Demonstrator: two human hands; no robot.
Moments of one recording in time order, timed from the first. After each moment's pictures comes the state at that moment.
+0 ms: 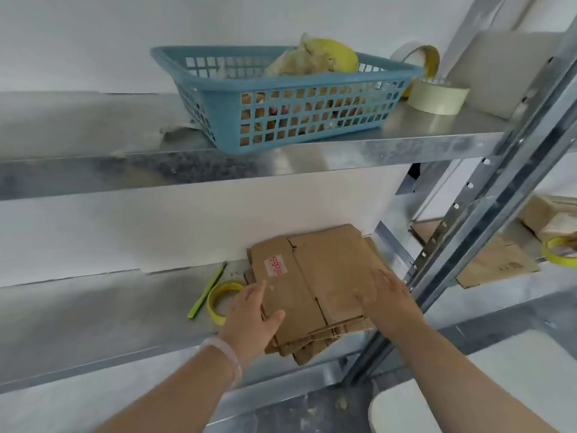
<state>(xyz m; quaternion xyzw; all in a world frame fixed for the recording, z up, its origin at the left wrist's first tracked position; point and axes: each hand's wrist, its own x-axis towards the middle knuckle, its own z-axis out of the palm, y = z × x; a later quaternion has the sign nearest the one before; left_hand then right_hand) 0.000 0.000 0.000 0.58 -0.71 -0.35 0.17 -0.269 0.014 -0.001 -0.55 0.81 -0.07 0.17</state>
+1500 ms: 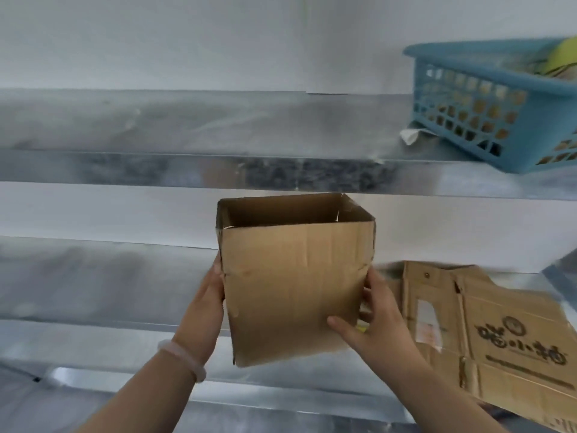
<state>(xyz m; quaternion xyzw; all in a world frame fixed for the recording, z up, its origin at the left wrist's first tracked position) 0.253 0.014 0.040 0.63 -0.41 -0.42 0.51 -0.003 0.002 0.022 -0.65 0.57 -0.34 0.38</state>
